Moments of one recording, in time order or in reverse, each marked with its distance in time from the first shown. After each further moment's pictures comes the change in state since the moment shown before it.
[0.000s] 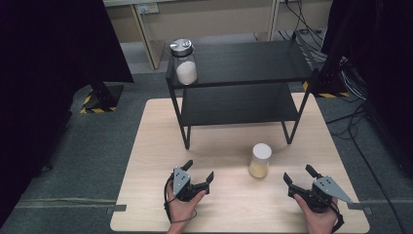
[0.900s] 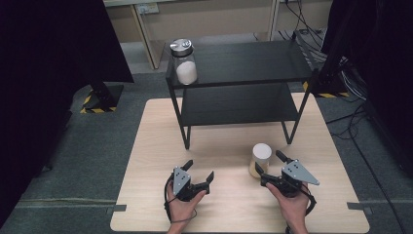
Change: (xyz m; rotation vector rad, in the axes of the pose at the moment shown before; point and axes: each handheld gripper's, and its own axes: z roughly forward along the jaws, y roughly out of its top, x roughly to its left) left arm 0.000 0.000 0.000 0.001 -0.001 0.000; right arm 0.036 0.028 0.058 -0.033 0.150 -0.086
